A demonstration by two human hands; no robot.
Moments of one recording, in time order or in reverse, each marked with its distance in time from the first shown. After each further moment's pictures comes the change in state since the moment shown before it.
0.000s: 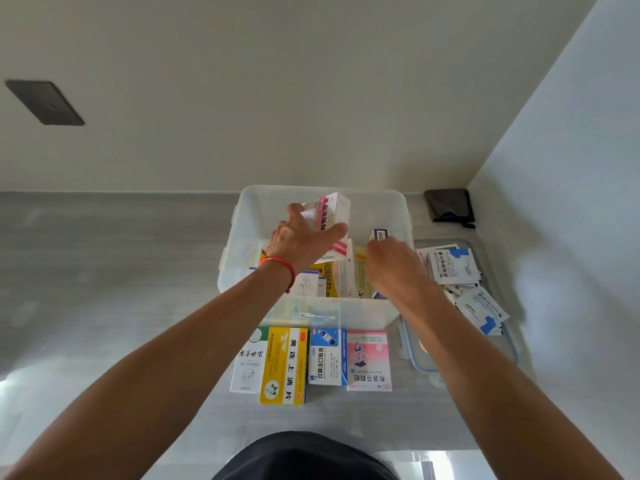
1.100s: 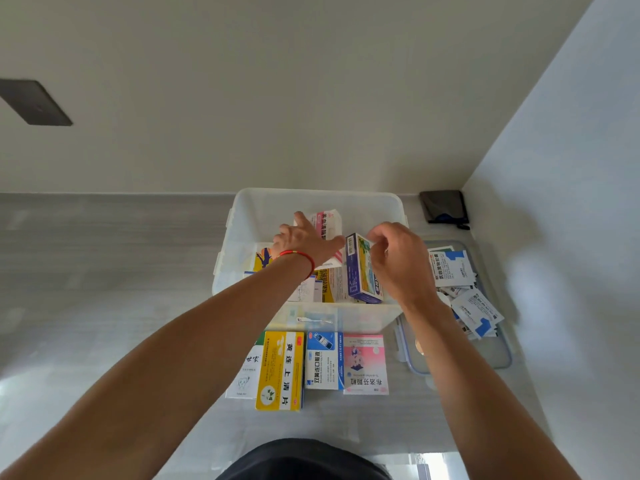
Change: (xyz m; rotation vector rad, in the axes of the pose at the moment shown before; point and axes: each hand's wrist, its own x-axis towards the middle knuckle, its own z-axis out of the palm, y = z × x) left_hand 0.040 -0.008 0.033 0.425 -0.016 -0.082; right_hand -0.011 0.012 -0.005 0.499 0.483 -0.035
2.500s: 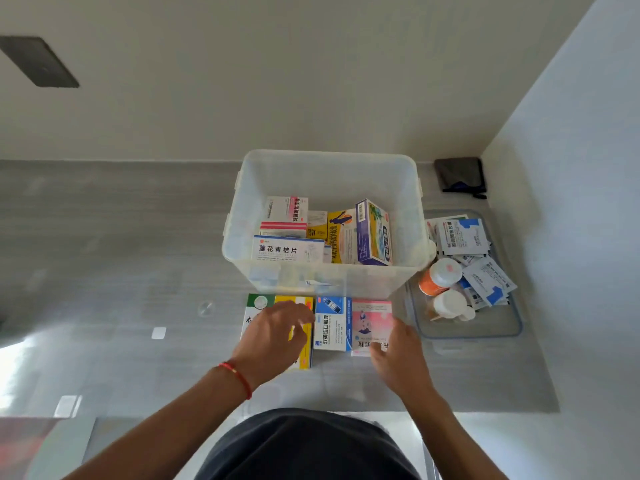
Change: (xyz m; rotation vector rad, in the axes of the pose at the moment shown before) left_hand -0.150 -0.142 0.055 -0.183 0.021 0.480; right_hand -0.186 0.035 0.053 -0.005 -0.513 0.524
